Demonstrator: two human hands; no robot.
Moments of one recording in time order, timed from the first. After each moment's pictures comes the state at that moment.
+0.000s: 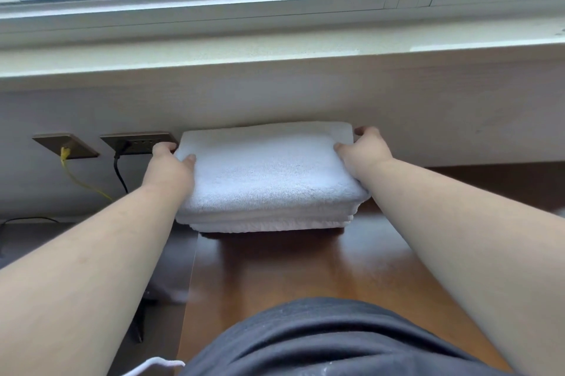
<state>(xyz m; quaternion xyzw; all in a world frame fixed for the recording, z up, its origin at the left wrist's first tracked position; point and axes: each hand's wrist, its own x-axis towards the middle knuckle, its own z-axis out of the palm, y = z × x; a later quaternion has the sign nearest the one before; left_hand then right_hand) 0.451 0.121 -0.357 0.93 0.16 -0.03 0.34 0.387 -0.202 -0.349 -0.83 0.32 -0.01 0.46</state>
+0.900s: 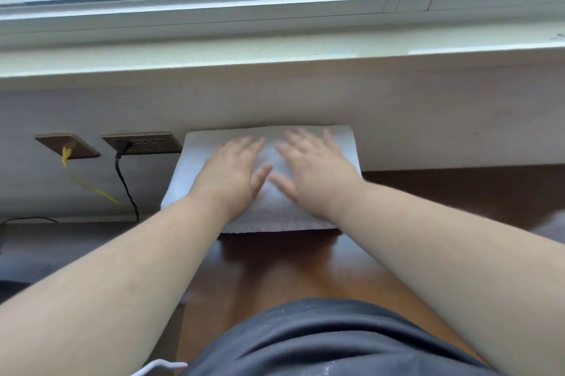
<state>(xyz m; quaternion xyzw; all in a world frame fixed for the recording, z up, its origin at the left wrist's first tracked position) 0.411 0.056 -0.350 0.96 -0.27 0.02 0.11 0.359 -0.130 -0.337 -0.99 -0.09 -0.03 0.08</state>
